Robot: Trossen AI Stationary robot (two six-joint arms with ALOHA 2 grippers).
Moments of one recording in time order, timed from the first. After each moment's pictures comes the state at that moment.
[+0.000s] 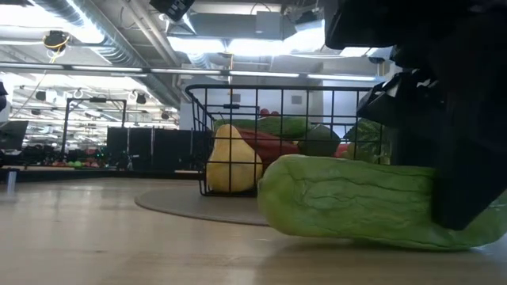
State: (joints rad) left arm 0.21 1.23 1.33 -0.99 0.59 0.45; right arm 0.61 2.03 1.35 -0.50 0.14 0.65
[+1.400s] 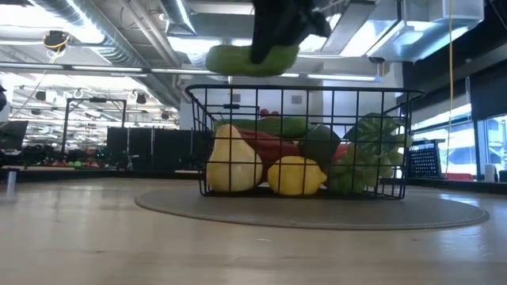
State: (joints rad) left arm 0.21 1.03 1.33 -1.00 0.41 0.45; right arm 0.26 2.03 1.93 -1.12 0.34 0.77
